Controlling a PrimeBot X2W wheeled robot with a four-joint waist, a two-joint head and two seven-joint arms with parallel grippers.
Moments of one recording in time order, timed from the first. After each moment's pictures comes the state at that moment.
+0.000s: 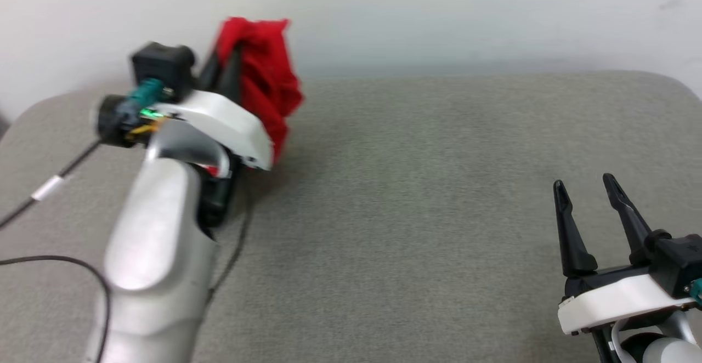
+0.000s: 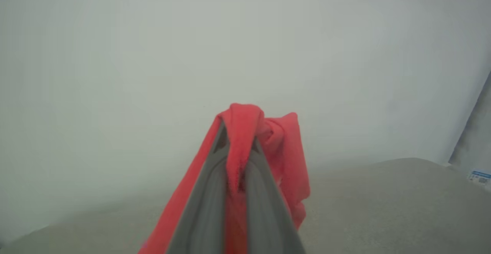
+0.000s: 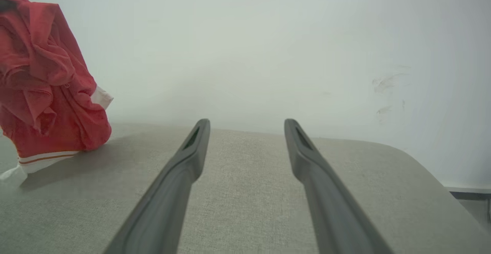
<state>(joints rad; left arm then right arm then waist) -0.68 0.17 -0.19 0.34 -0.28 -0.04 0.02 -0.02 -0.05 -0.02 -0.16 0.07 0.13 -0.02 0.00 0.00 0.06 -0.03</state>
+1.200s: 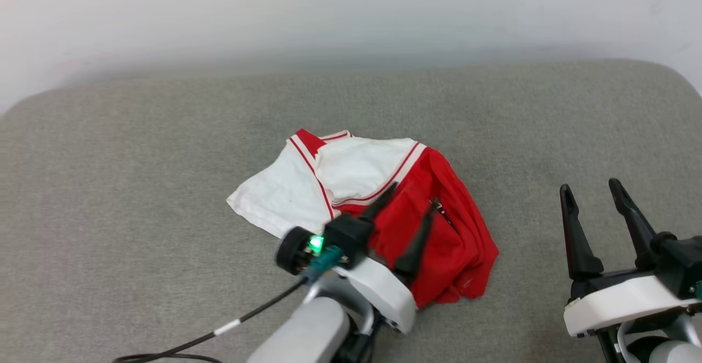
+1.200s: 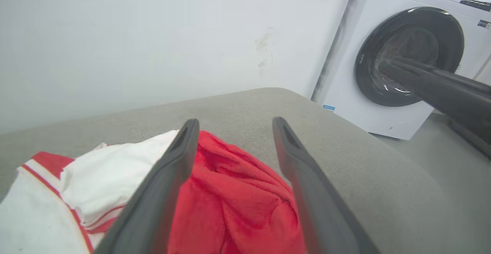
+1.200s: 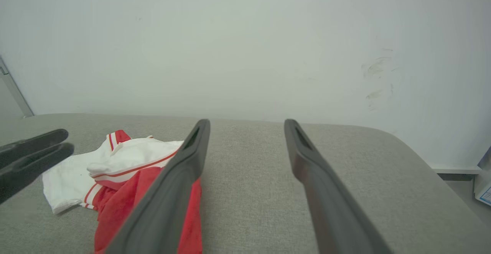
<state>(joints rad) -0.43 0.05 -0.74 0.35 -0.48 0.07 -0.23 -0.02 -0.05 -0.05 -0.16 0.08 0.13 -0.01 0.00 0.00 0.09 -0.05</state>
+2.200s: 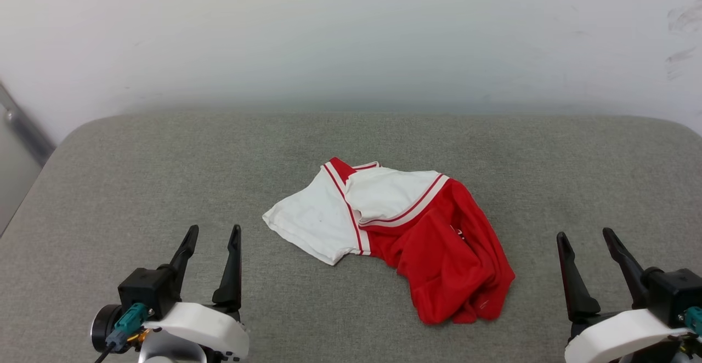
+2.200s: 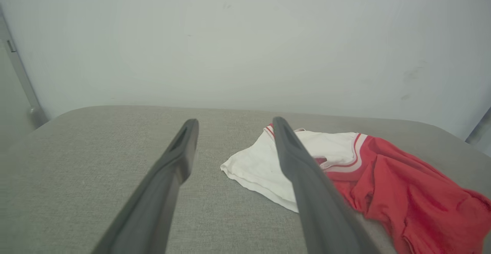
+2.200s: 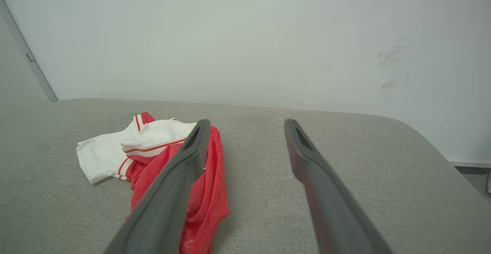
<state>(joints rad) -0.09 0.39 -0.40 0.08 -0.58 0.19 -0.24 0.10 -0.05 -0.05 -0.15 0.09 0.13 0.05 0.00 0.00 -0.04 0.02</state>
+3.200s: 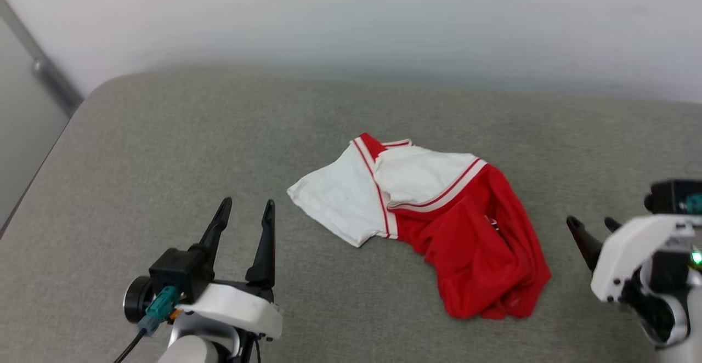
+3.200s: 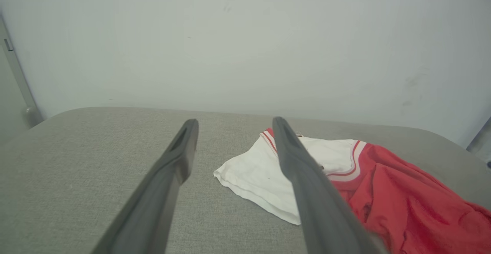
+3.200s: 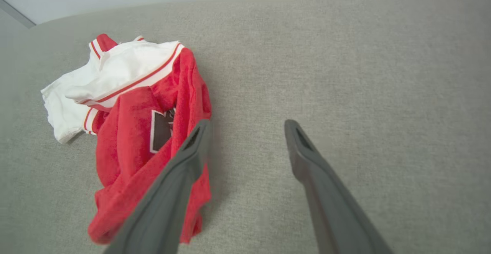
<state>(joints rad) -0.15 0.33 -0.45 0.05 -0.53 0.21 -0.25 -0.20 -0.16 -0.13 0.16 0.30 0.13 0.56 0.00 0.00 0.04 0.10</state>
